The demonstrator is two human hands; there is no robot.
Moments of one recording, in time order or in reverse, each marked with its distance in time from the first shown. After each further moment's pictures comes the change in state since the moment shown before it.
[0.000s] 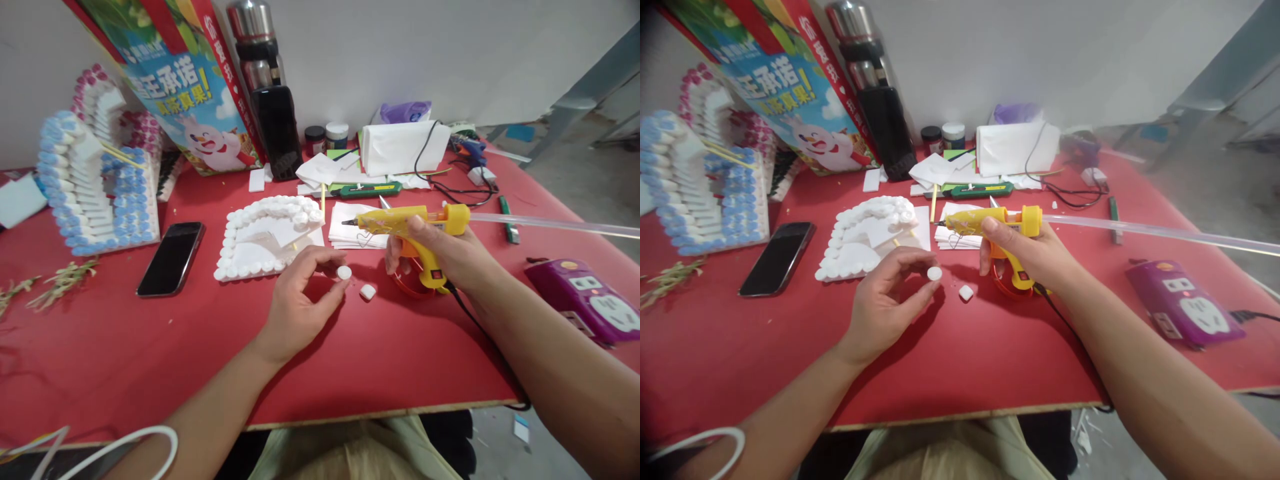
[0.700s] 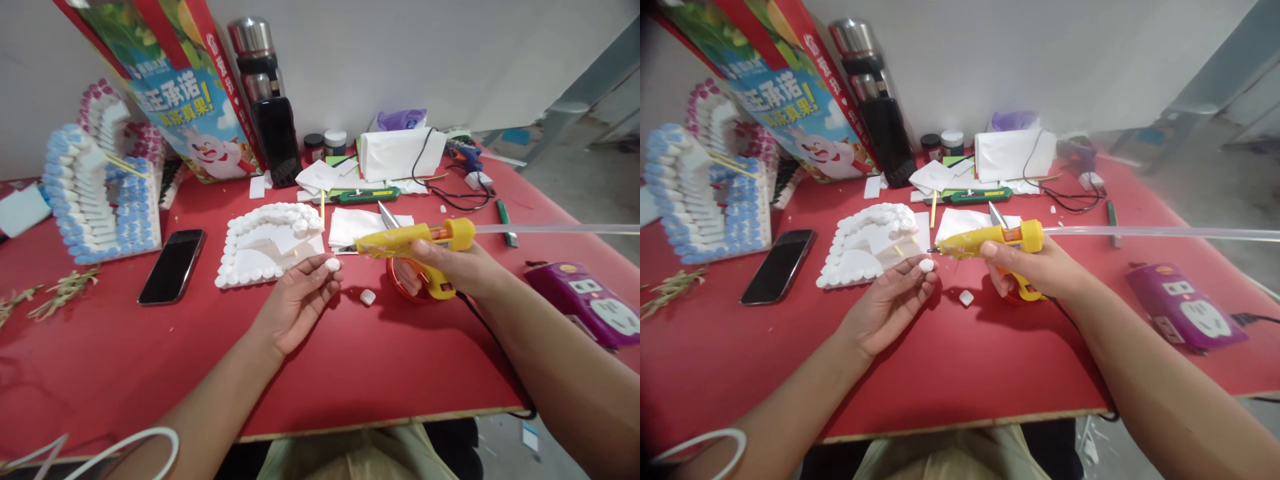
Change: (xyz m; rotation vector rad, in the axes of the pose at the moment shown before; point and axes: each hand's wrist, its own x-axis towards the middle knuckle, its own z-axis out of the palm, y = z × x) left_hand 0.013 -0.012 -0.007 -0.915 0.070 -0.686; right_hand -0.006 -0.003 -0.007 0.005 -0.211 0.004
